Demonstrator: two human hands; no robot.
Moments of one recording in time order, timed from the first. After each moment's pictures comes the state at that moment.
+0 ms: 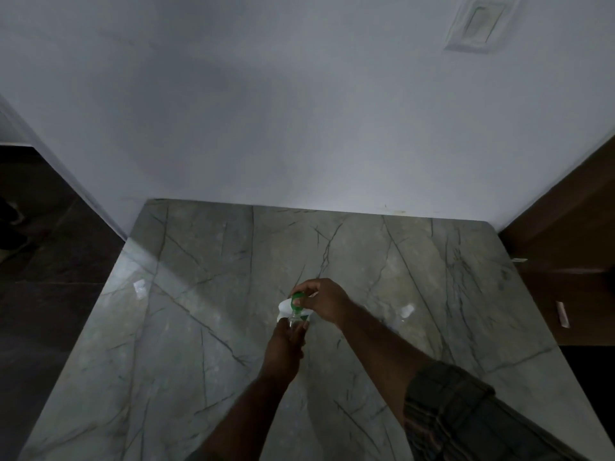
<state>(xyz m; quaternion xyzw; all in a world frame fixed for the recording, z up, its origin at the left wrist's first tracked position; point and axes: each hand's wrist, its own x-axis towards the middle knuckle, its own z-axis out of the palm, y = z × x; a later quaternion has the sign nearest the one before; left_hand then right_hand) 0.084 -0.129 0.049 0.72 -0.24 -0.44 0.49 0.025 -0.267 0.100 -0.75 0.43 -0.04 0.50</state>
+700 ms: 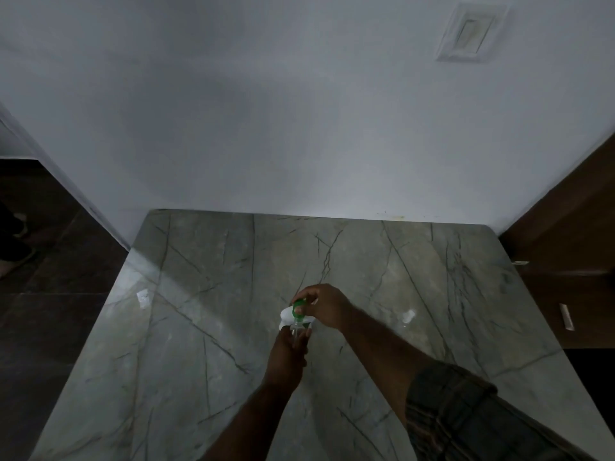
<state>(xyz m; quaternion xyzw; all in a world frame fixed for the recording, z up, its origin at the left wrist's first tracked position) 0.082 -0.129 0.057 0.71 -0.25 -0.43 0.50 0.025 -0.272 0.109 -0.79 0.40 -0.01 0.46</state>
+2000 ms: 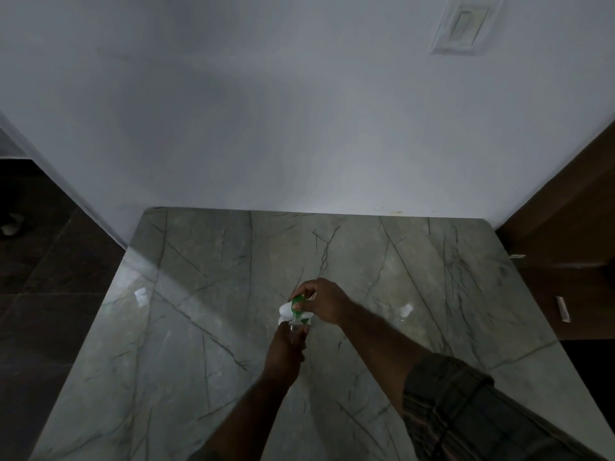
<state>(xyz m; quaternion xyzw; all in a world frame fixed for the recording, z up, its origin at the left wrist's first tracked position) 0.083 -0.129 0.062 0.72 -0.26 -0.44 0.46 0.024 -0.276 0.099 -0.81 0.38 -0.04 0.44</state>
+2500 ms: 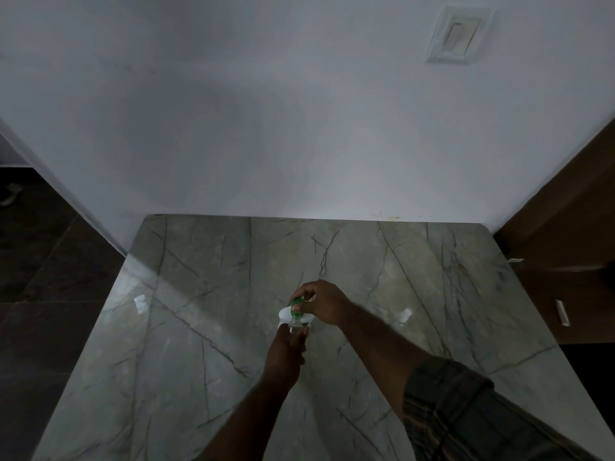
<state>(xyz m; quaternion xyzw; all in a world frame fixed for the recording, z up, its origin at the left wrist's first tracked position) 0.085 -0.131 0.067 0.74 -0.27 -0.43 0.45 0.025 -0.280 0.106 -0.81 0.38 -0.04 0.44</state>
